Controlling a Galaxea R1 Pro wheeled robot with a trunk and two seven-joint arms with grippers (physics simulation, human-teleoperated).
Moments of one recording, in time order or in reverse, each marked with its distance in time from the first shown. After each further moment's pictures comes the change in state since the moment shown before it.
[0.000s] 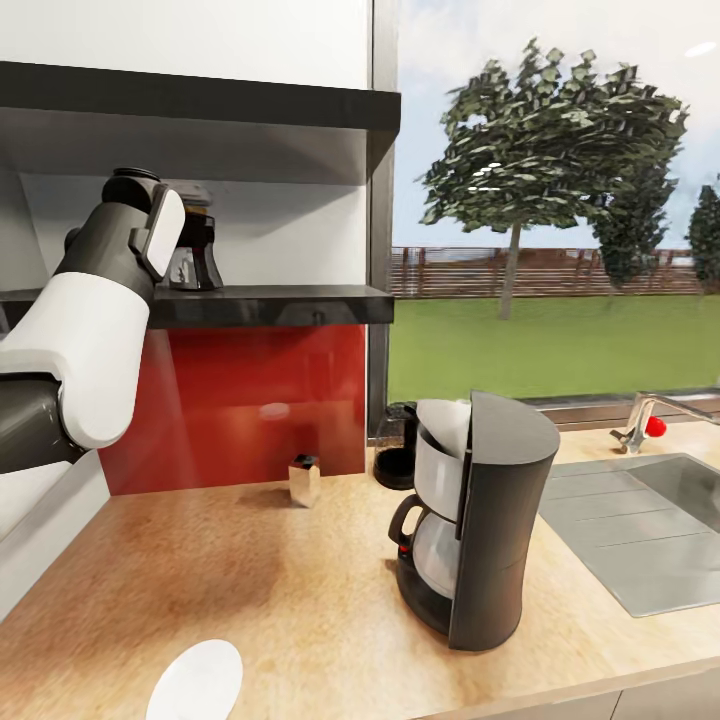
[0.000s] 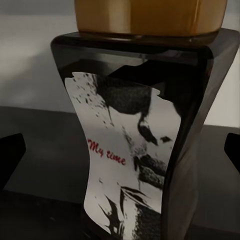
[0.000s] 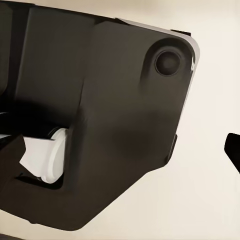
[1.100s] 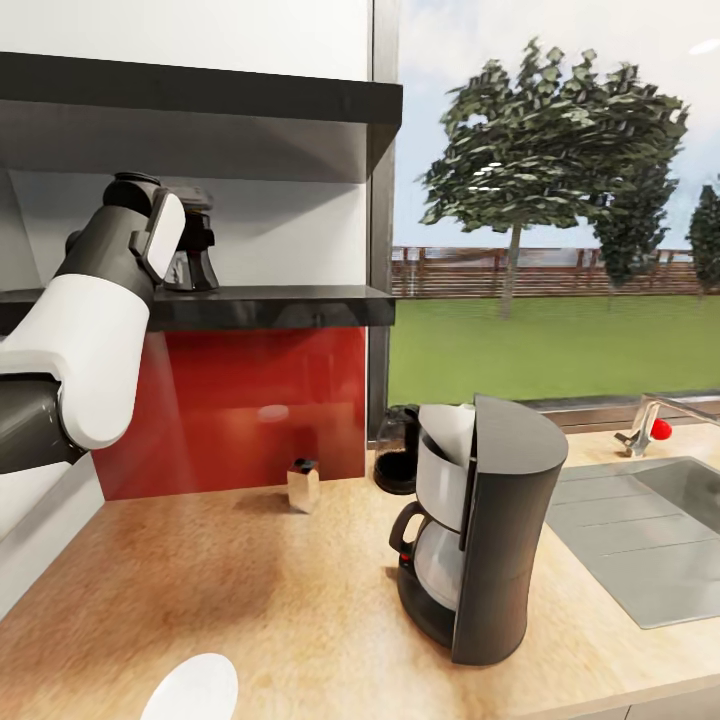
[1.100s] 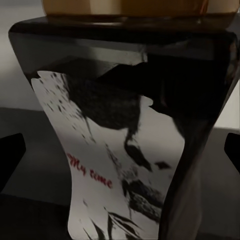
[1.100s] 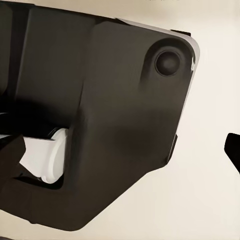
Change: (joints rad) left arm 0.003 0.003 0.003 0.012 0.000 -0.001 0.000; right arm 0.000 0.000 -0.001 0.000 0.000 0.000 0.001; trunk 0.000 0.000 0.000
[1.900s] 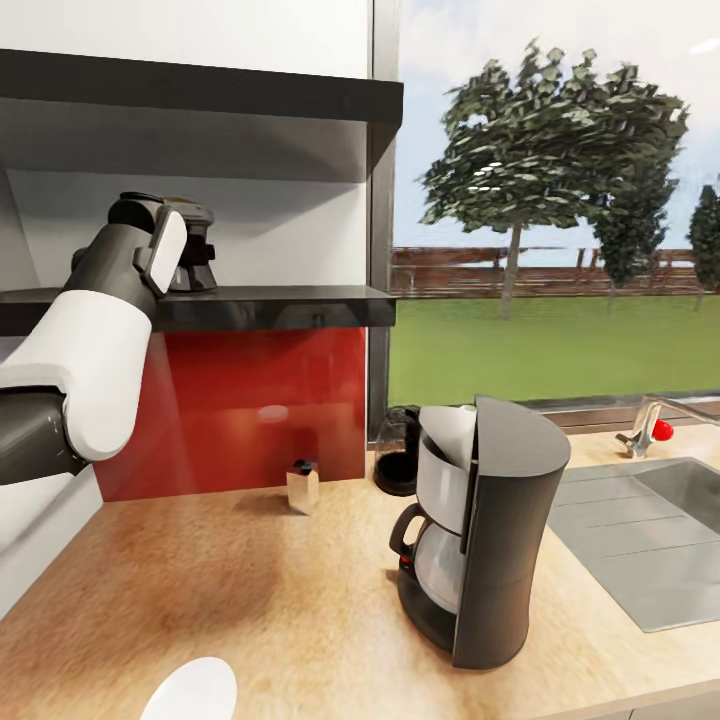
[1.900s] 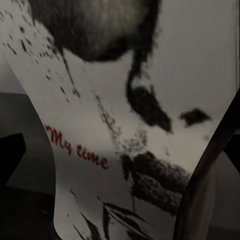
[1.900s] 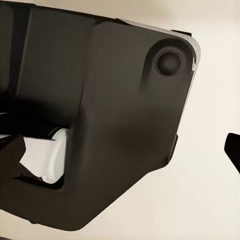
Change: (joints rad) left arm 0.041 0.007 0.008 -0.009 0.002 0.000 -0.001; right arm 0.000 0.001 0.001 0.000 0.000 0.000 0.000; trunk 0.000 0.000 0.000
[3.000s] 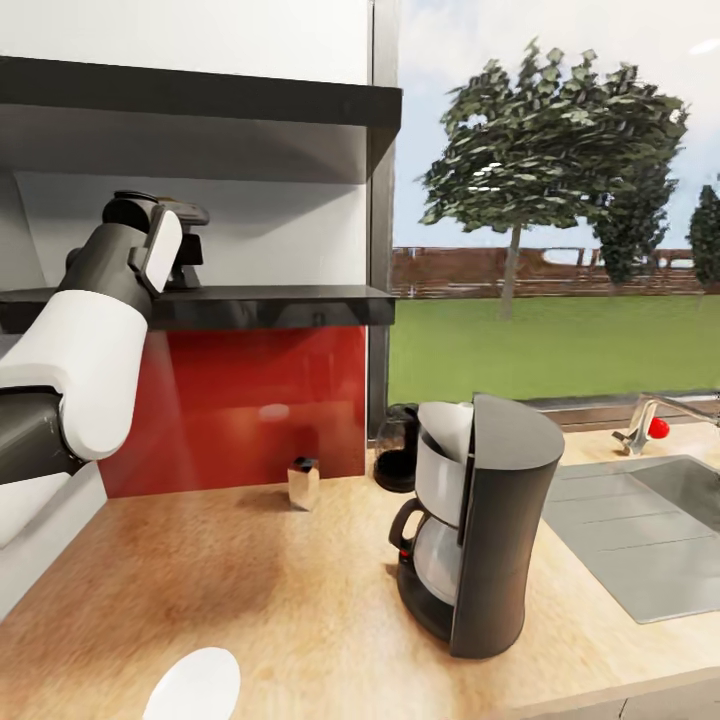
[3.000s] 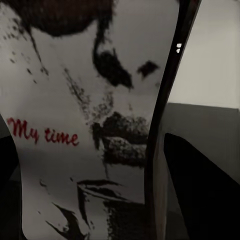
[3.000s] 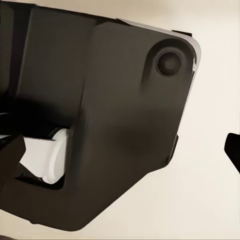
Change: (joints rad) left arm 0.000 0.011 0.001 -0.004 -0.002 0.003 -0.001; right arm 0.000 0.001 0.001 -0.001 0.000 0.000 0.000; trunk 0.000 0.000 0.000
